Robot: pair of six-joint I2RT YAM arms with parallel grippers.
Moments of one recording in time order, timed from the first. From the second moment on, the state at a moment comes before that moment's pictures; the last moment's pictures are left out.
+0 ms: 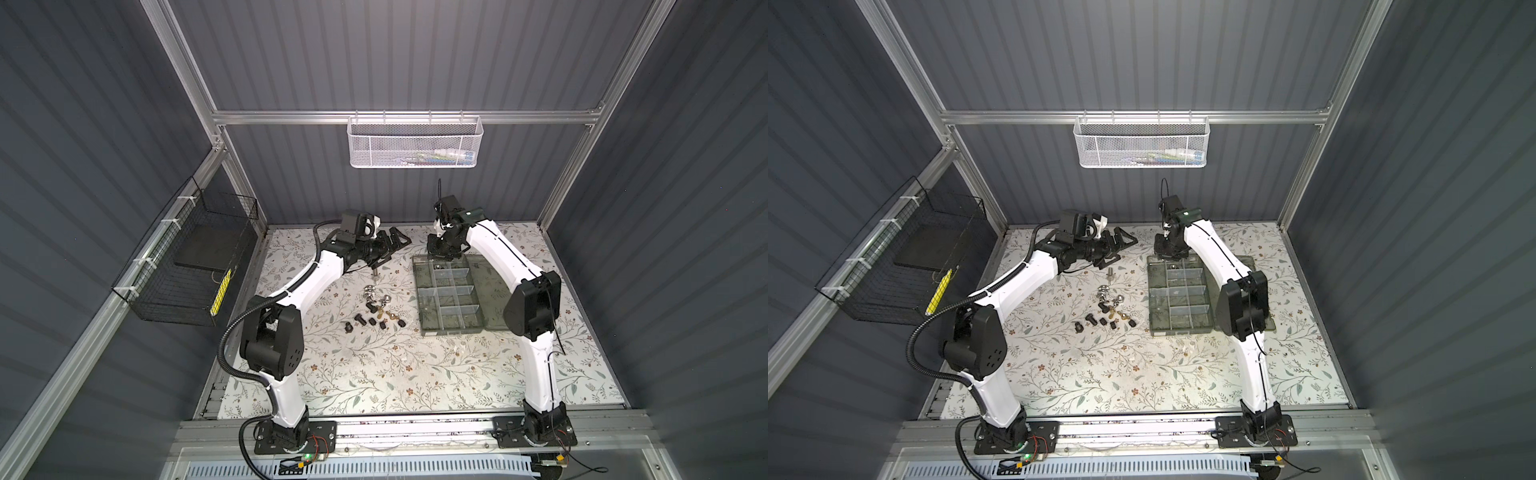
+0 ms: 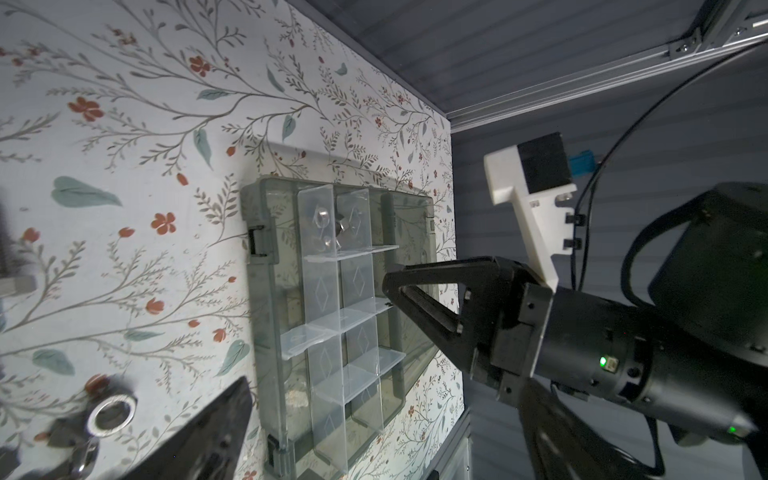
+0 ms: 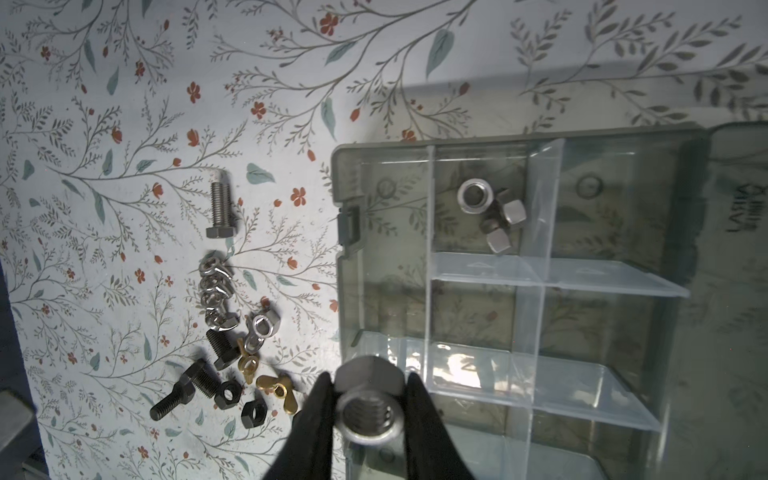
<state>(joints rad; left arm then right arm) -0.42 1.85 1.58 -0.35 0.58 -0.81 0.40 2.21 2.19 -1.15 -0.14 0.44</state>
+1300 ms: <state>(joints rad) -0.48 2.05 1.93 -0.57 0.59 -0.69 0.30 2.40 2.18 -1.03 -0.27 0.50</state>
